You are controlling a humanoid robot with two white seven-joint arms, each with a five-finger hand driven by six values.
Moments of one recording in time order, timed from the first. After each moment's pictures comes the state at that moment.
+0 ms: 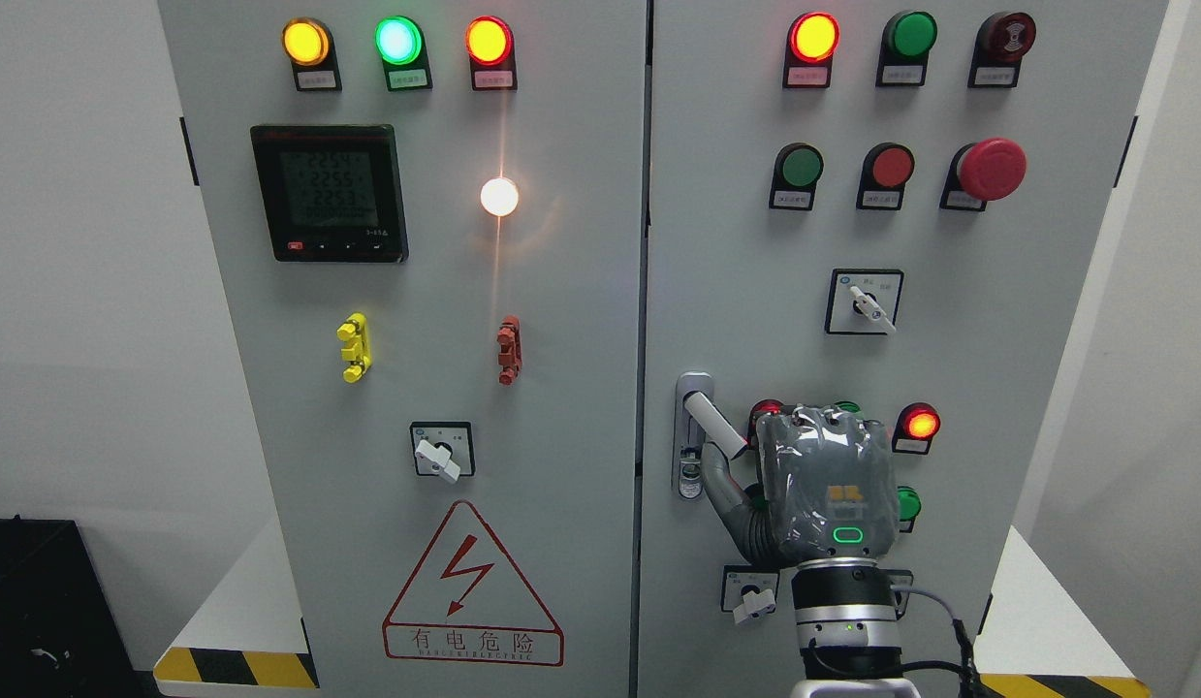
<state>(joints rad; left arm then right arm) 0.00 -0.10 -0.10 -0.07 0.07 -0.06 0.01 -0.47 0.08 0.26 -1.83 1.57 0.29 0.02</state>
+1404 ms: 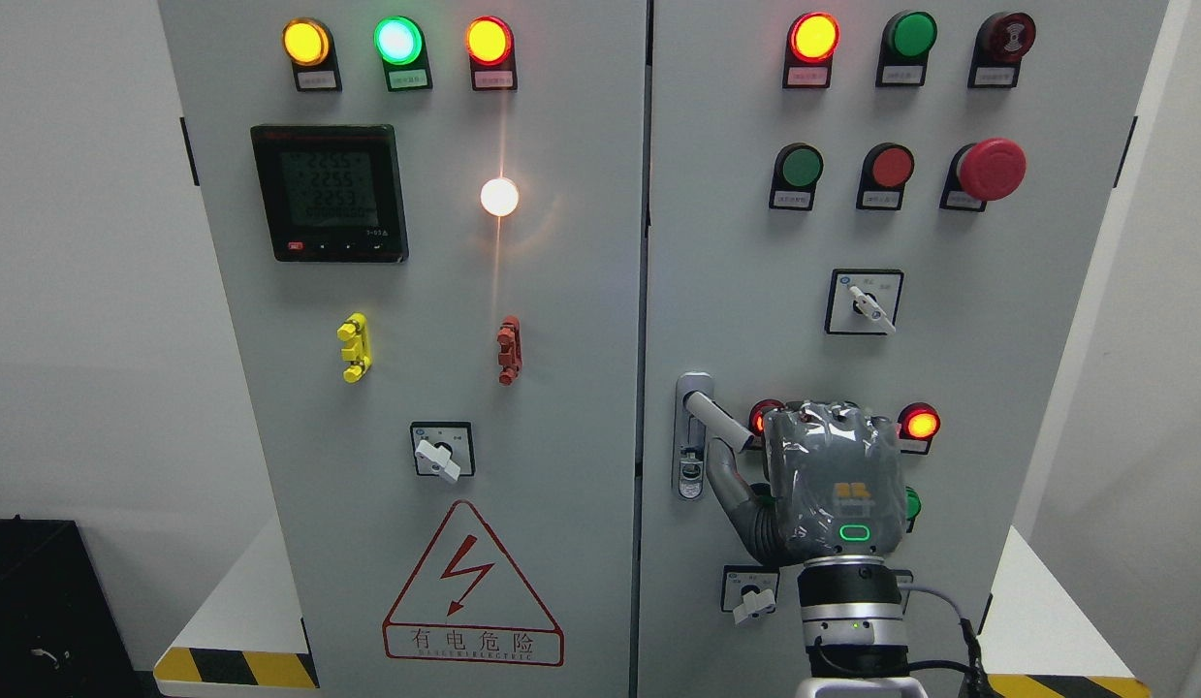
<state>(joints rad) 0.00 -0.10 -0.10 -0.07 0.07 -0.06 0.01 -0.47 0.08 0.25 -1.84 1.58 0.30 0.01</state>
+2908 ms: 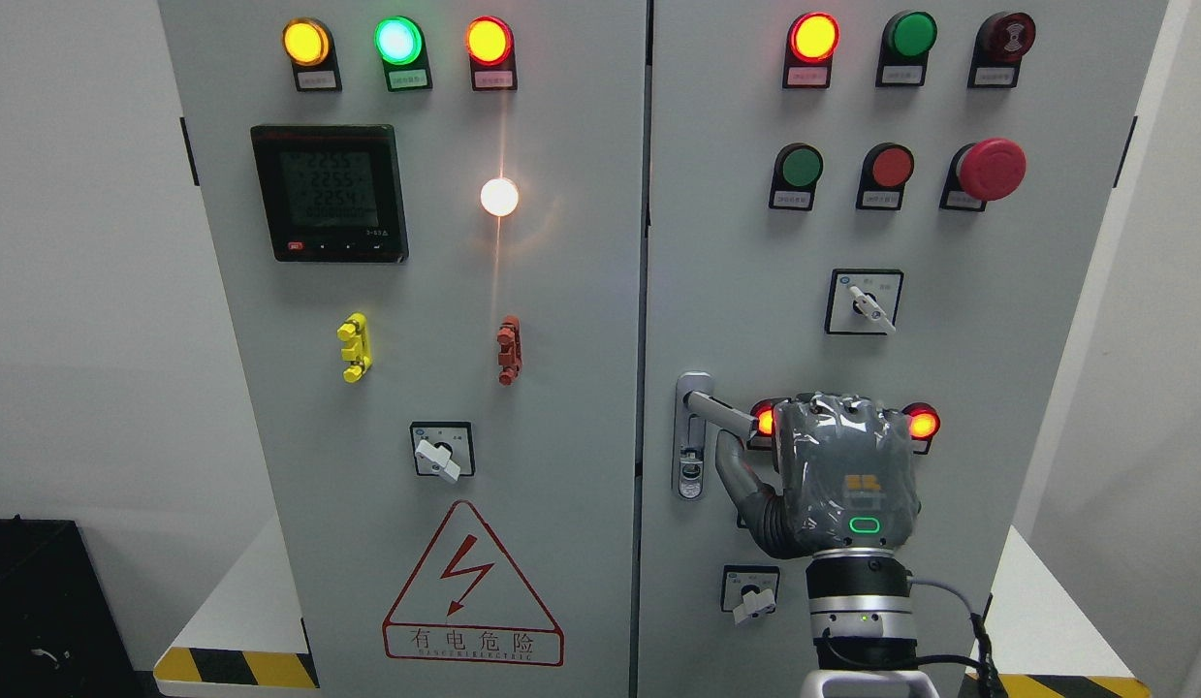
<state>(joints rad) 0.00 -0.10 -0.10 -0.07 0.07 -0.06 0.01 -0.48 0.08 0.24 -1.85 1.58 0.30 0.02</state>
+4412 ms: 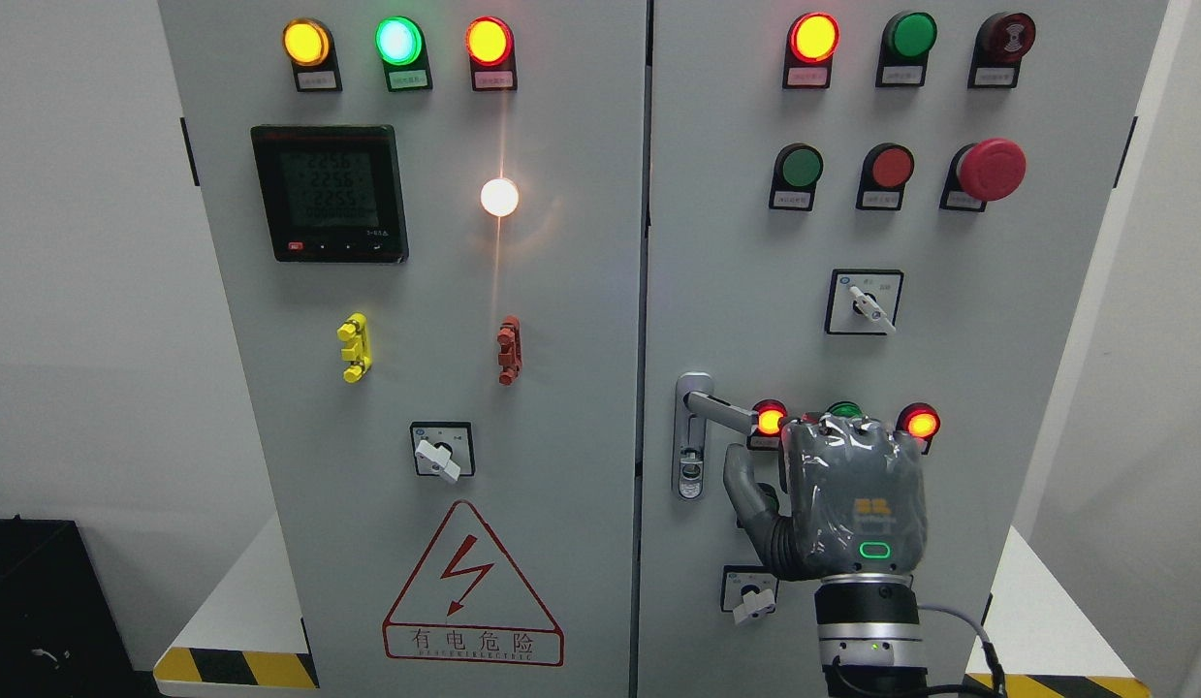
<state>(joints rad) 0.00 -0.10 -0.10 -0.07 0.07 -0.06 0.01 -0.40 0.08 0.24 -1.90 1.58 0.29 0.02</state>
